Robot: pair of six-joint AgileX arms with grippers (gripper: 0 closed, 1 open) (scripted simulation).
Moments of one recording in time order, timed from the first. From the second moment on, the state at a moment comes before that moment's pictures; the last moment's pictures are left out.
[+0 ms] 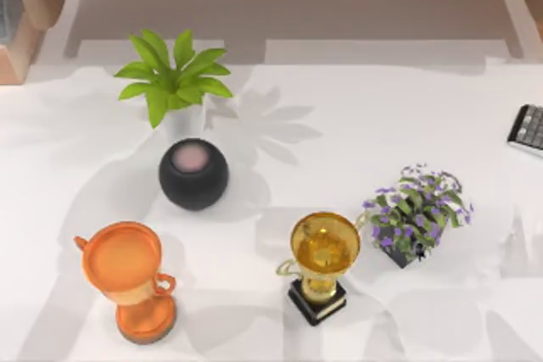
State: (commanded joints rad) left arm -0.57 2.04 2.18 -0.12 -0.53 0.01; right arm 0.00 0.00 0.00 0.00 0.00 0.00
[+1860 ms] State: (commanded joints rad) left arm -0.55 2.14 2.34 -0.18 -0.51 0.01; right arm 0.00 0.00 0.00 0.00 0.00 0.00
